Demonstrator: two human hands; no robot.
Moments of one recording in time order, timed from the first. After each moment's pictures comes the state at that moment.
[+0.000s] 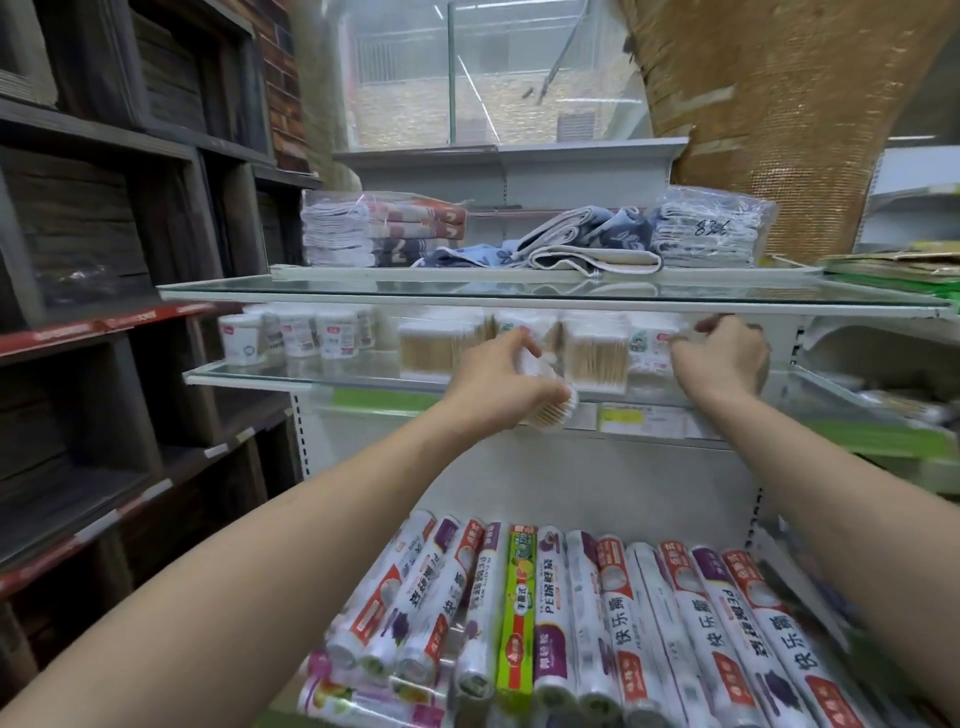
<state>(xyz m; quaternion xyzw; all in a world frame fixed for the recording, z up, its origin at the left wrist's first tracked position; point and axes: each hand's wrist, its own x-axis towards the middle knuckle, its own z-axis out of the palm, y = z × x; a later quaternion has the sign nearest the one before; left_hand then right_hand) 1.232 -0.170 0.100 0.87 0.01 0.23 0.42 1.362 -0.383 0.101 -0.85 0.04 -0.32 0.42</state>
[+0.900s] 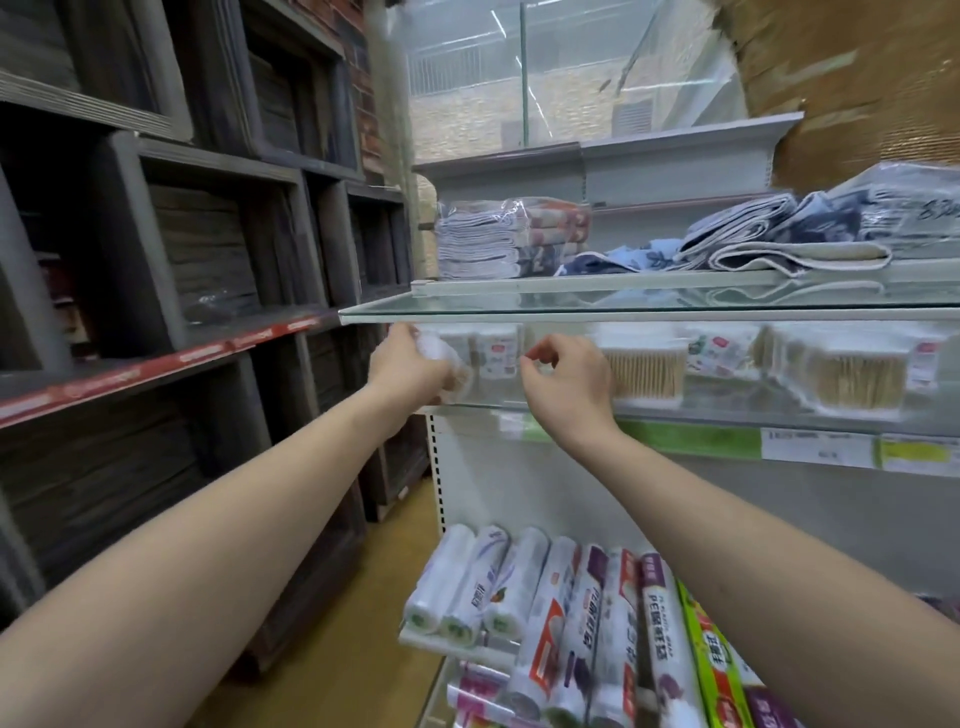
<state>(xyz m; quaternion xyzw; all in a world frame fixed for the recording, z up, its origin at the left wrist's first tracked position) 1.199 0.142 0.117 0.82 0.21 0.32 0.42 1.270 -0.028 0.088 -0.80 -0.25 -0.28 0.47</state>
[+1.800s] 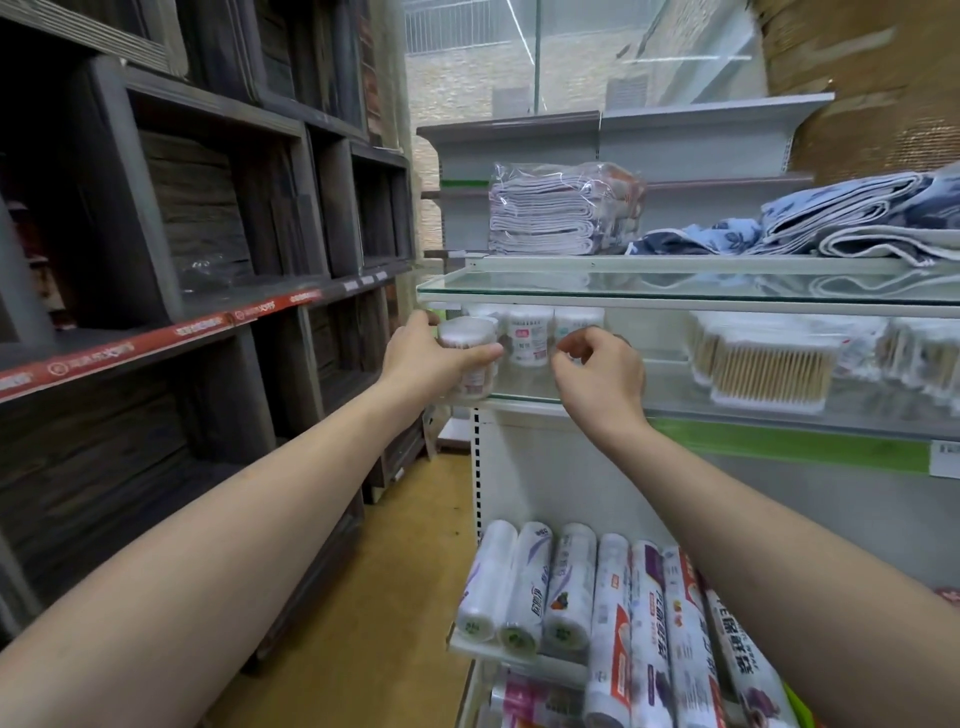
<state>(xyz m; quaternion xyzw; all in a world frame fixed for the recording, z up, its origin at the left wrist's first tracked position) 1.207 0.262 0.101 0.82 0.15 0.30 0.45 1.282 0.082 0.077 -0.82 -0.17 -0.26 0.48</state>
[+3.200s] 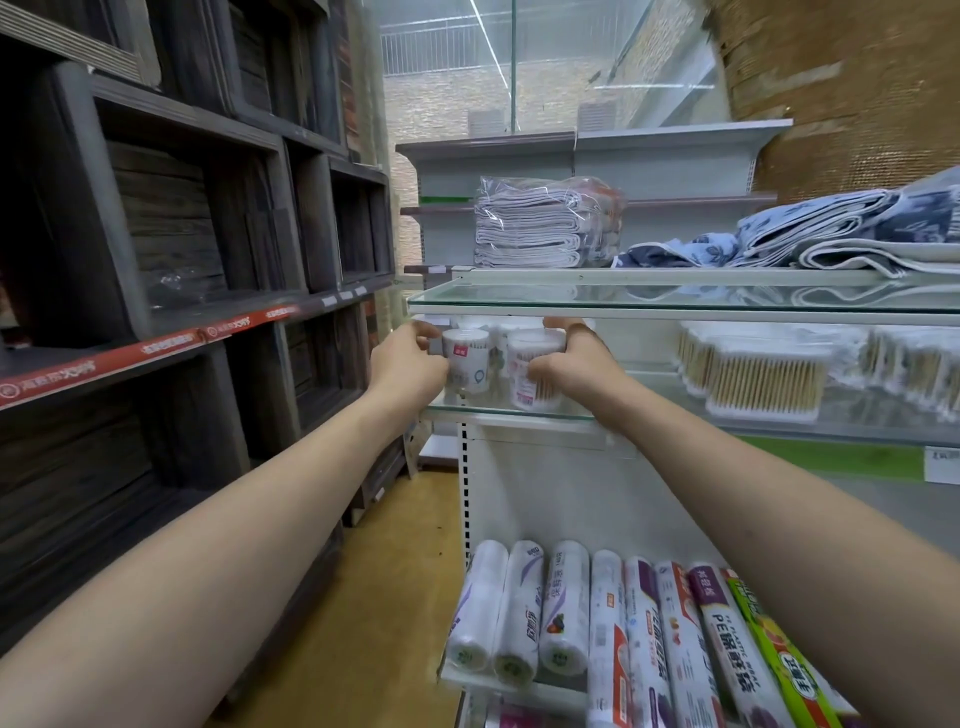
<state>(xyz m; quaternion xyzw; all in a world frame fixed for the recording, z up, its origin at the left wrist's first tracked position) 1.228 0.275 0.101 0.81 0.17 0.33 0.46 1.307 0.092 0.102 -0.80 -0.25 -0.06 0.55</state>
